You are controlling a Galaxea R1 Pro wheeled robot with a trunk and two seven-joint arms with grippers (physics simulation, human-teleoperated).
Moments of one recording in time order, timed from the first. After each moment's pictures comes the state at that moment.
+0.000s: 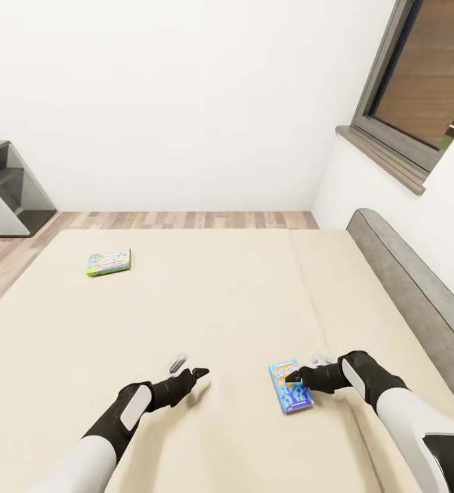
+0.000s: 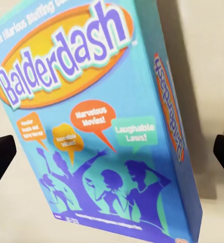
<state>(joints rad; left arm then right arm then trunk) -0.63 -0.07 0.08 -0.50 0.60 0.56 -0.31 -0.85 -0.17 0.02 -0.31 -0.11 0.75 0.57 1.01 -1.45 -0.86</state>
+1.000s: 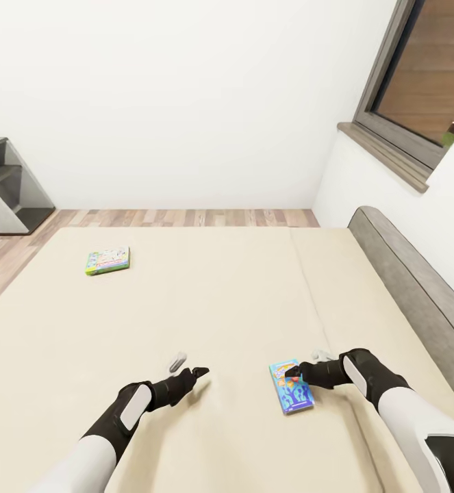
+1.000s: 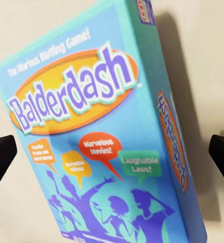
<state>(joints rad) -0.63 -0.07 0.08 -0.51 0.60 0.56 -0.32 -0.85 -0.17 0.02 -0.34 -0.14 0.75 0.58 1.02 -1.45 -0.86</state>
